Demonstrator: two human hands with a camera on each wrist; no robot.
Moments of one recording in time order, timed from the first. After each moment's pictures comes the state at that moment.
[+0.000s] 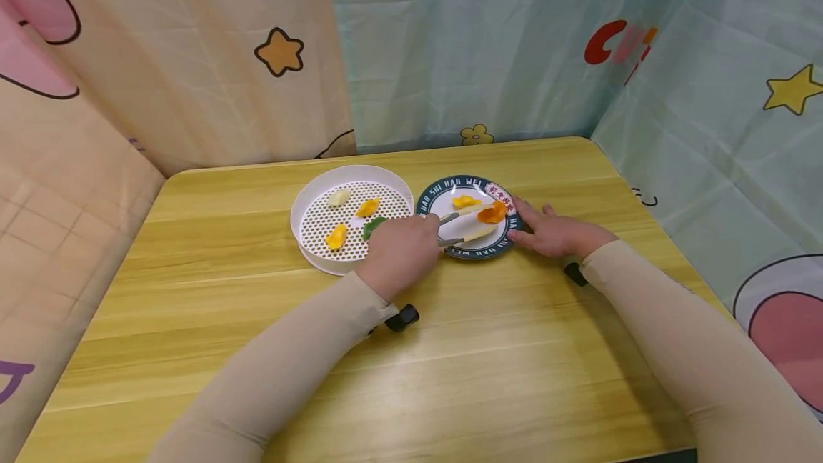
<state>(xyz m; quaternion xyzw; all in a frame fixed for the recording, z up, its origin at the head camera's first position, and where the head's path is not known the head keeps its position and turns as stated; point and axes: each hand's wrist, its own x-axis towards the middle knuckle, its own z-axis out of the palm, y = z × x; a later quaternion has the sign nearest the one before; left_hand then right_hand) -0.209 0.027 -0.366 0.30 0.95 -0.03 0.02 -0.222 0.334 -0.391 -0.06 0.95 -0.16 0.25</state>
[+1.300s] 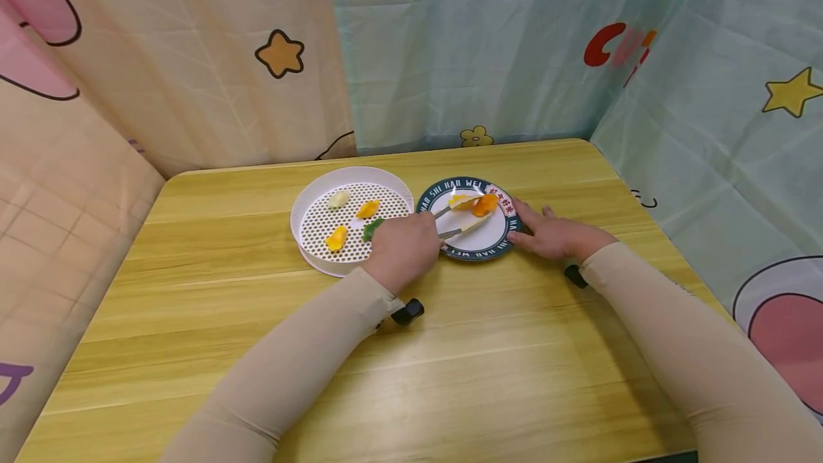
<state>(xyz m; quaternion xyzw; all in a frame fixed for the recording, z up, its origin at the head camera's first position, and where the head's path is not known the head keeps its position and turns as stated) -0.219 0.034 -0.370 0.24 0.97 0.00 0.04 -0.223 0.335 -0.394 -0.05 0.95 -0.16 0.25</state>
